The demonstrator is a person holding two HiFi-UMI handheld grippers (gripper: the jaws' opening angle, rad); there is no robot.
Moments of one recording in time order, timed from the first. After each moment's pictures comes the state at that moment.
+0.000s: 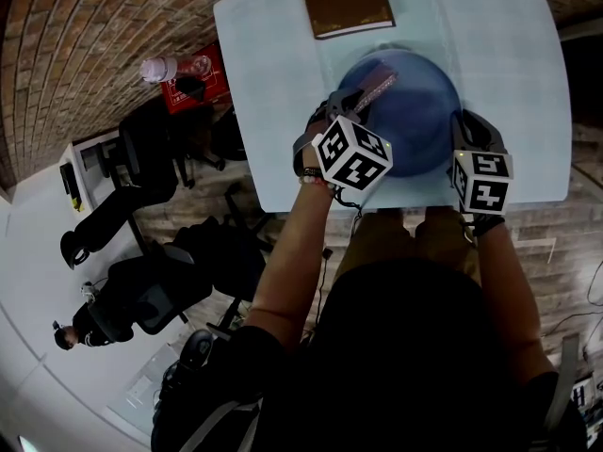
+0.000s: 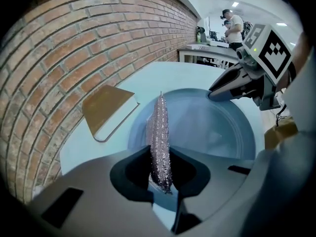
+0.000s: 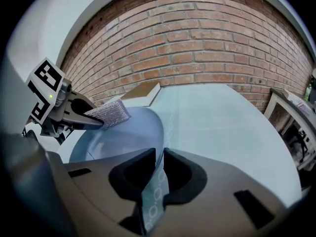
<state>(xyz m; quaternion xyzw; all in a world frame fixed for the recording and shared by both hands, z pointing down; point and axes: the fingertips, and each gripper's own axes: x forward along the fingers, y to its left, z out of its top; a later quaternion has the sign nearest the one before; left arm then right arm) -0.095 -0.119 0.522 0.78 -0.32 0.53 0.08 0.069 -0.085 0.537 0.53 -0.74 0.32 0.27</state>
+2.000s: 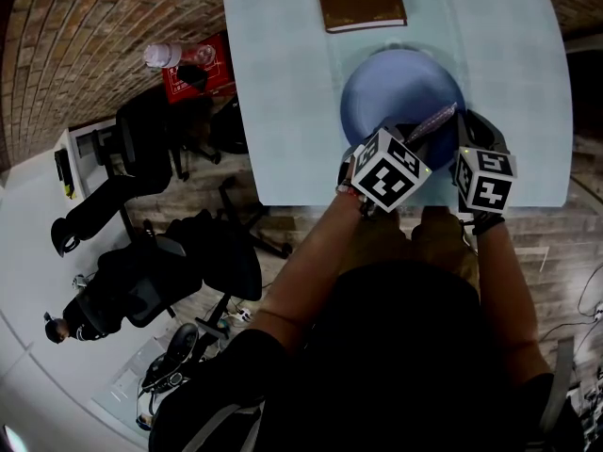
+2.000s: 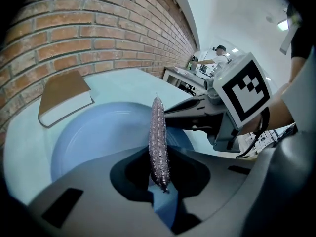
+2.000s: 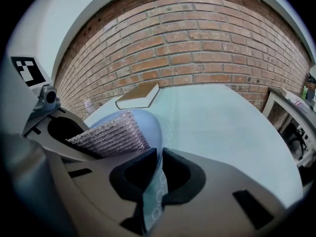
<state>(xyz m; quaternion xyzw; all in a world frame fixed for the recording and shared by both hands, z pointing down) -0.005 -0.041 0.522 0.84 -0.22 0.42 0.26 0.065 -0.085 0.538 0.54 -0.73 0.32 0.27</state>
